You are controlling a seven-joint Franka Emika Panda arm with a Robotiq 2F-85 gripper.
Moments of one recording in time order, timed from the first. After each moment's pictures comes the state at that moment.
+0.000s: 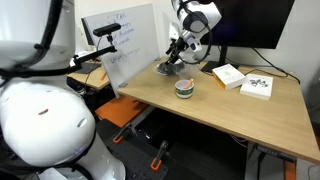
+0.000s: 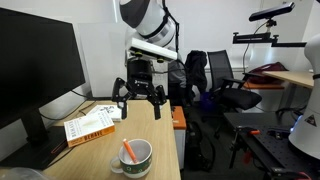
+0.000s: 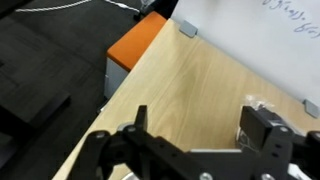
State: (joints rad) arm -0.08 0.43 -0.07 -1.83 0.84 1.85 0.40
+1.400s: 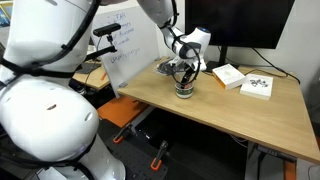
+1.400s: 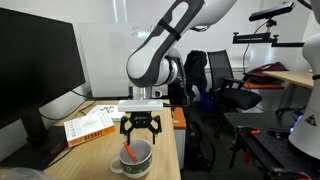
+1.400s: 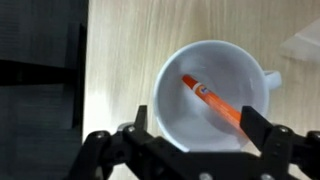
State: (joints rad) arm 0.02 0.64 -0.13 -1.88 0.56 2.44 0.95
